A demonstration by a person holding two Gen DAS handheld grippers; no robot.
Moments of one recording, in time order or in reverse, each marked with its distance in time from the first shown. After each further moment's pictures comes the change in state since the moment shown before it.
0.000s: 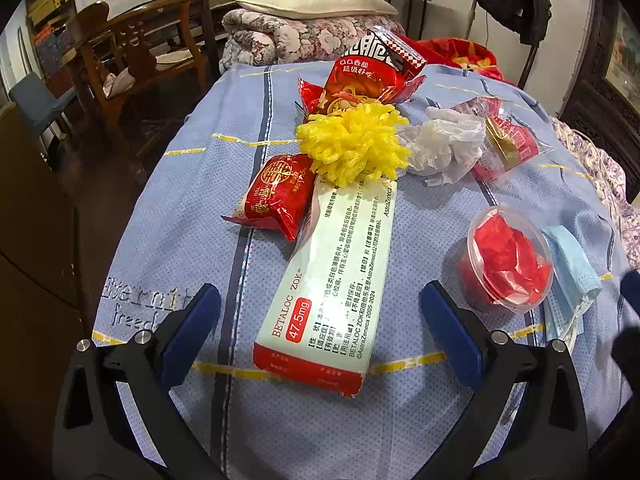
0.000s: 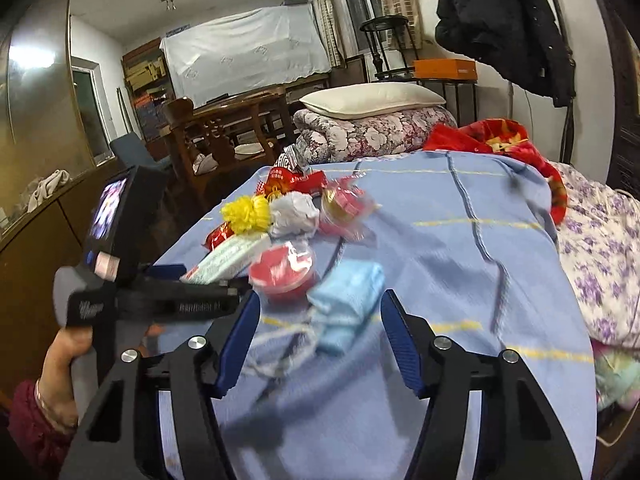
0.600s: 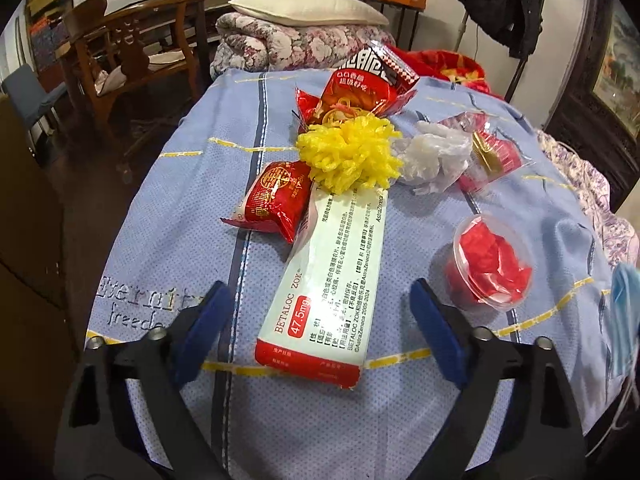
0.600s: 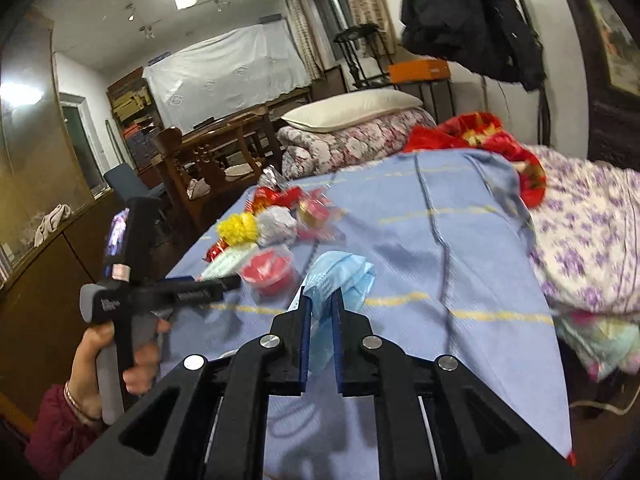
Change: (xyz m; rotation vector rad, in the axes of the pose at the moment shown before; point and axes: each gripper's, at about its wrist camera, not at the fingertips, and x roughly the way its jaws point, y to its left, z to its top) left arm -0.009 0.005 -0.001 -0.023 -0.034 -0.071; right arm -0.060 -0.028 -0.019 0.121 -0.048 -0.006
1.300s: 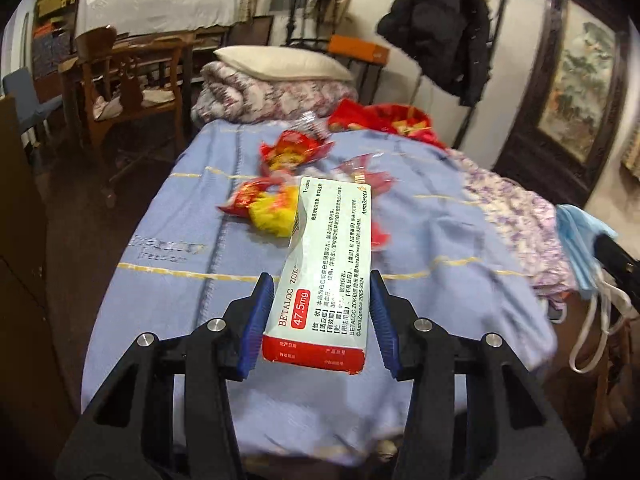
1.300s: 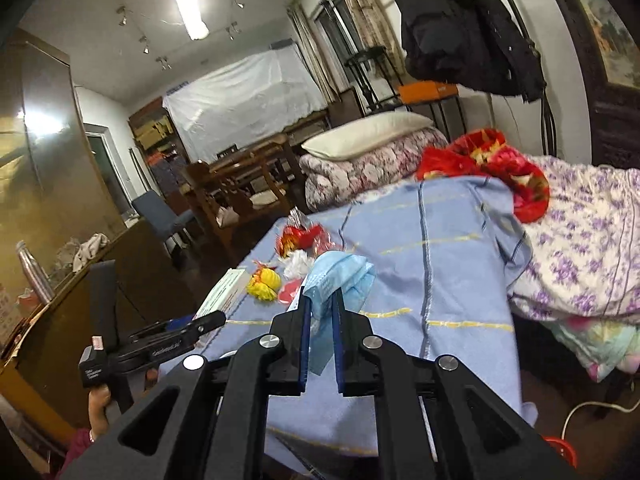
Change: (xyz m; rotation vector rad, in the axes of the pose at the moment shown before) left arm -0.122 -0.027 -0.054 -0.012 -0.204 -0.153; right arm -0.092 -0.014 0.021 0.026 -0.089 0.109
